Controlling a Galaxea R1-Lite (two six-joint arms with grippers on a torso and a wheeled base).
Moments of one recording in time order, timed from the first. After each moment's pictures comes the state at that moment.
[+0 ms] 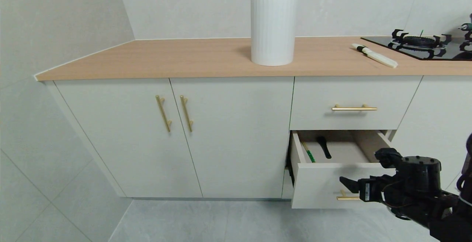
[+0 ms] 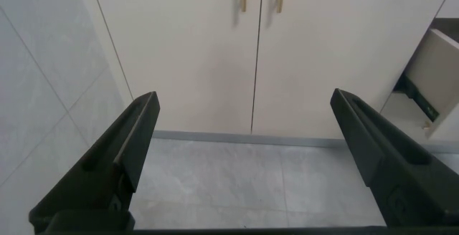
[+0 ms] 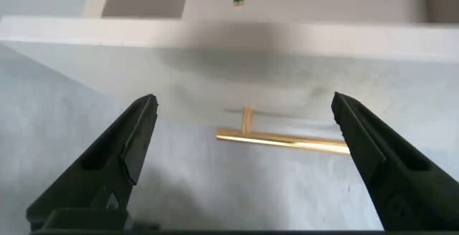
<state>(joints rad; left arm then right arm) 0.00 0.00 0.00 0.00 0.05 -0.01 0.17 2.08 -0.27 -1.34 0.00 0.13</state>
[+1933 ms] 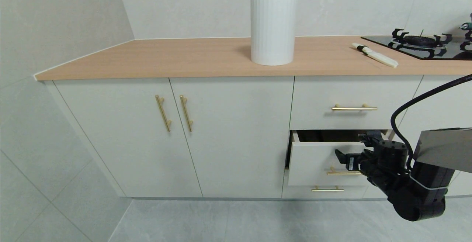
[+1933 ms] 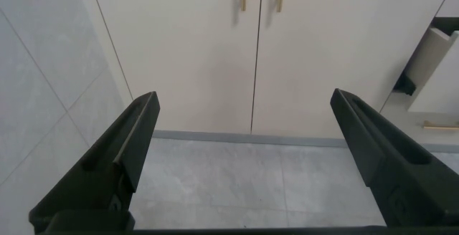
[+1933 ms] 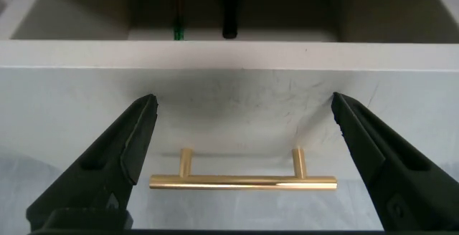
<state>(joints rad) 0.00 0.00 0.00 0.00 0.05 -0.01 0.10 2.37 -0.67 -1.45 -0.13 0.02</state>
